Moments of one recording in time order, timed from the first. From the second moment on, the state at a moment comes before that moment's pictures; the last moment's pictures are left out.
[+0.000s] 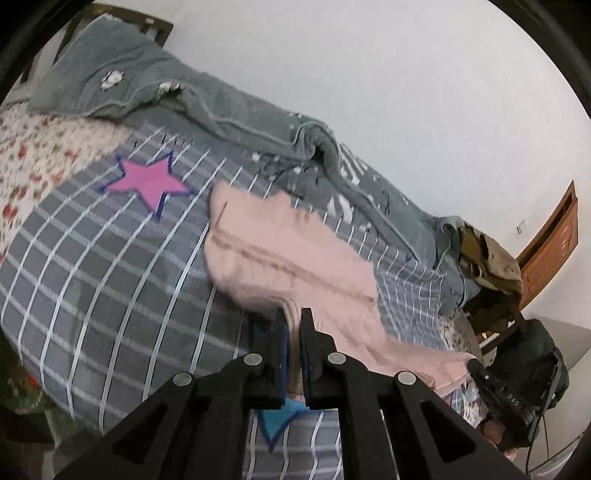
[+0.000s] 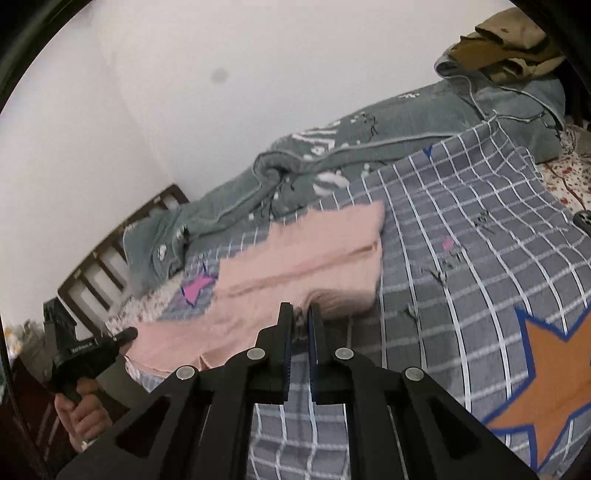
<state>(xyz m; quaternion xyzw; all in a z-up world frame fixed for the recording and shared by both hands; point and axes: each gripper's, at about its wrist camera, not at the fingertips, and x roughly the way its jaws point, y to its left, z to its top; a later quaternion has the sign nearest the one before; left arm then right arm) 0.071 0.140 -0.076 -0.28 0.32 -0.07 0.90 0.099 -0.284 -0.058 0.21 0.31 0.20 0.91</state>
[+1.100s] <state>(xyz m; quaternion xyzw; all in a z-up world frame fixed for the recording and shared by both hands) 0.357 0.163 -0.122 -0.24 0.31 -0.01 0.92 0.399 -0.229 -0.099 0.22 0.30 0.15 0.91</state>
